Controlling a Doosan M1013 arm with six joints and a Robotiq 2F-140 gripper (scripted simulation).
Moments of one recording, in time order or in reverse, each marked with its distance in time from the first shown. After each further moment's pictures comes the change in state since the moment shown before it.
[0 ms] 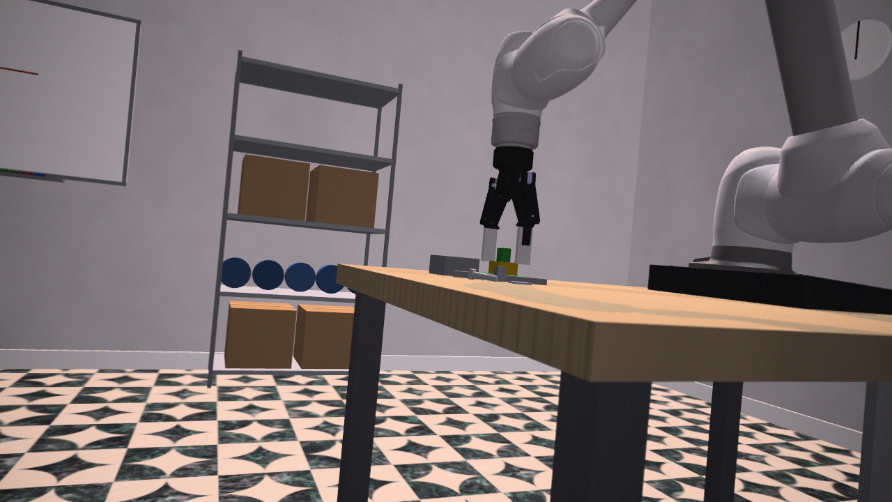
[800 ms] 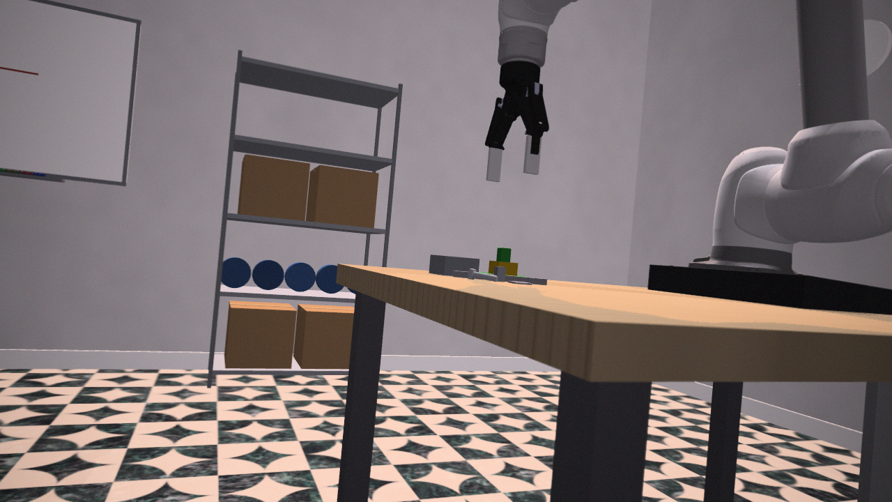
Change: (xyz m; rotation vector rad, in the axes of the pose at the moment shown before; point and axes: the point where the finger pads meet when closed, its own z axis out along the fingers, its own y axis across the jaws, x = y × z) arm -0.002 0.000 -0.157 0.000 -0.002 0.000
